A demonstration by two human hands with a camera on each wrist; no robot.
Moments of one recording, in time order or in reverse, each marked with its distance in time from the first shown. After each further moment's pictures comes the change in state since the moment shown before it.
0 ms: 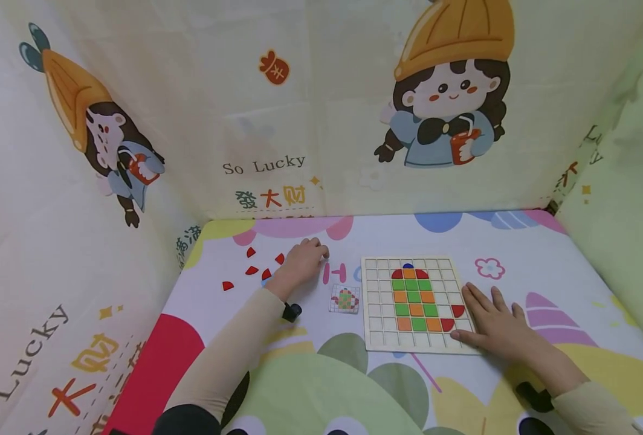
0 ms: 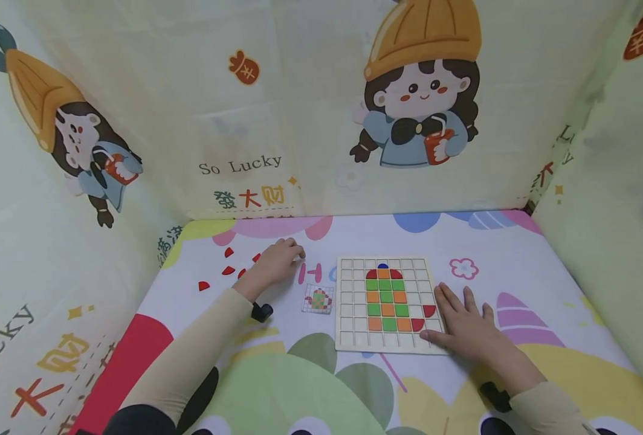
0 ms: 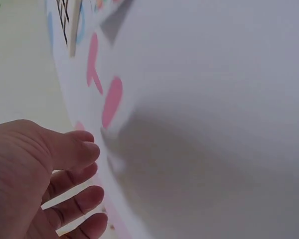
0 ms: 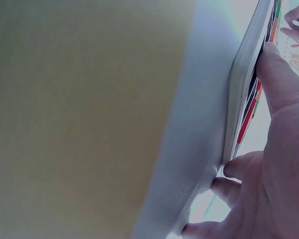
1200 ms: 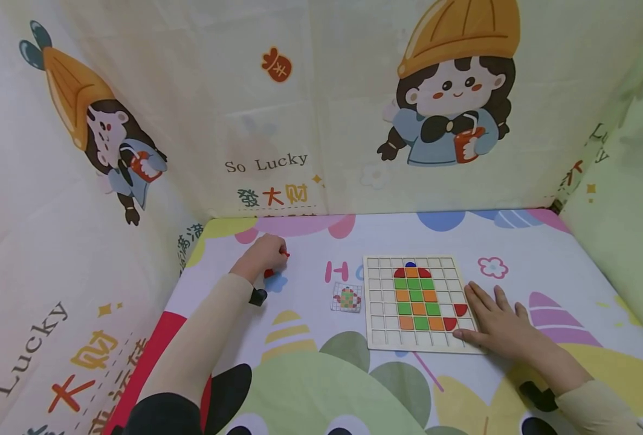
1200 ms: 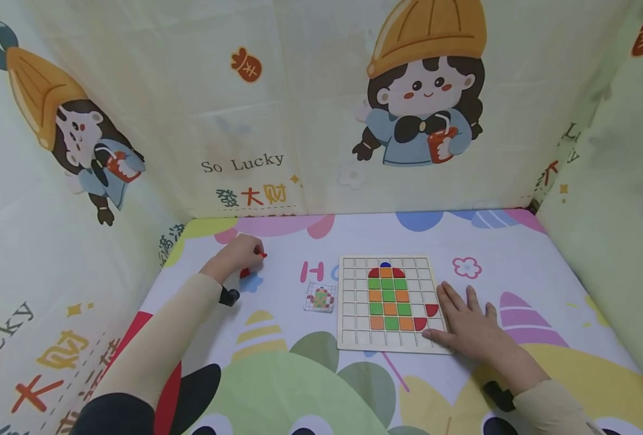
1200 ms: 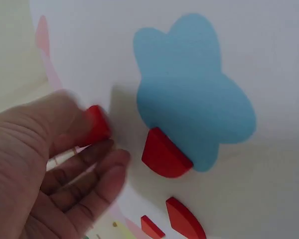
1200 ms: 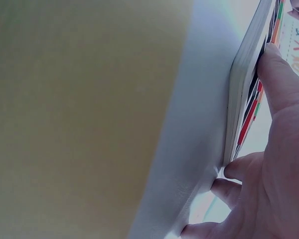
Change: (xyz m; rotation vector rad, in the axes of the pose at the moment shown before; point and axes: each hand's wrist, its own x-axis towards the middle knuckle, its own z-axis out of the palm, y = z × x) left_hand -0.016 -0.092 -0.024 -0.305 -0.219 -0.318; right_hand 0.001 0.001 -0.002 -0.008 -0.021 -0.002
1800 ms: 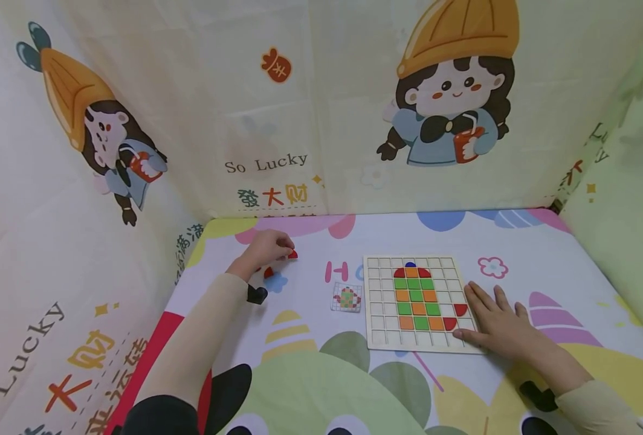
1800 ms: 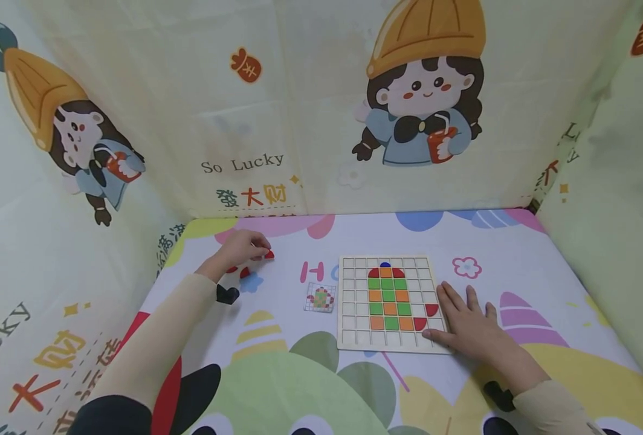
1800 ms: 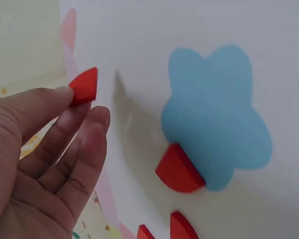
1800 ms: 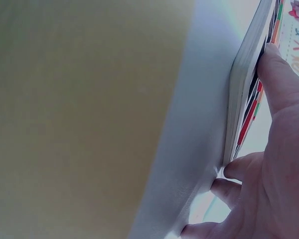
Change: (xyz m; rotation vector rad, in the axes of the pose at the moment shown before) left_hand -0.001 -0.004 -0.003 -0.334 0.056 0.130; right_hand 0.001 0.002 0.001 -0.003 -0.002 0.004
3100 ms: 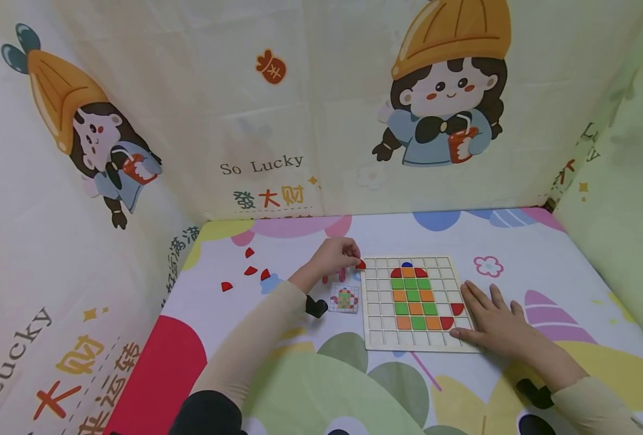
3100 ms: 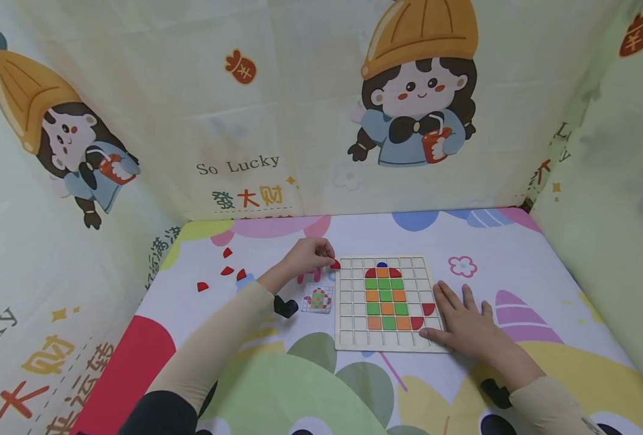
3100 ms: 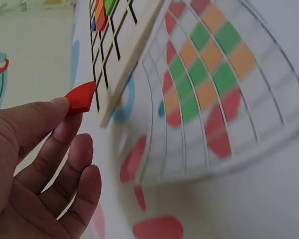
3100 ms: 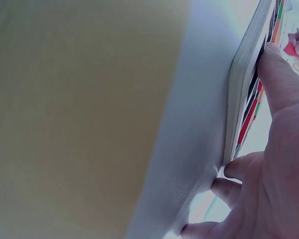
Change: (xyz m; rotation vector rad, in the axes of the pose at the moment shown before) left_hand 0.026 0.108 0.104 -0.077 -0.033 0.267; right_hand 0.000 -0.002 -0.001 0.007 -0.002 0.013
